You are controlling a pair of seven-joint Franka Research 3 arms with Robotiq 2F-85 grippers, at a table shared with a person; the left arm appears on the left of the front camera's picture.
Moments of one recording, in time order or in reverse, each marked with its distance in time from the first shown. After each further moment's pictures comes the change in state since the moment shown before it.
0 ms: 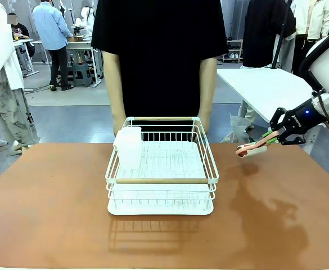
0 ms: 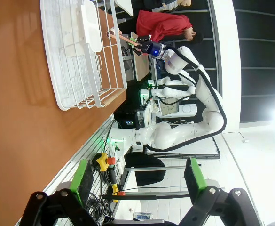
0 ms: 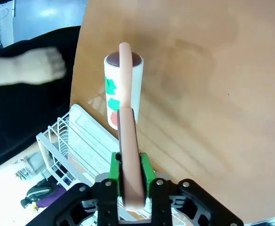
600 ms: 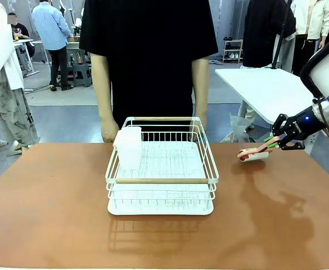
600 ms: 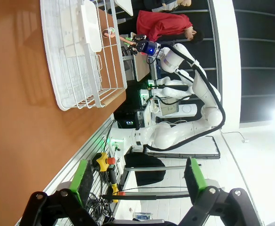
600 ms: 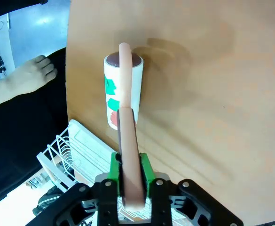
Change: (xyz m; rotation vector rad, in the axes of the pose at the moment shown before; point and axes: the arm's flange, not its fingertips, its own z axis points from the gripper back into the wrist) left arm 0.000 0.000 0.000 0.000 0.000 0.000; right arm 0.023 -0.012 -0.018 -0.001 0.002 -0.090
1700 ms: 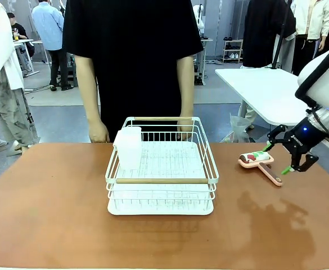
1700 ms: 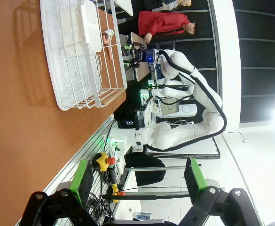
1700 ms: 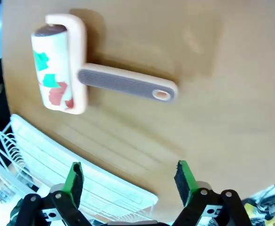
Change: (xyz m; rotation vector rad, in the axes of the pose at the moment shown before) left arm 0.000 0.000 0.000 0.000 0.000 0.000; right arm -0.042 -0.033 -0.001 -0.266 0.003 -0.012
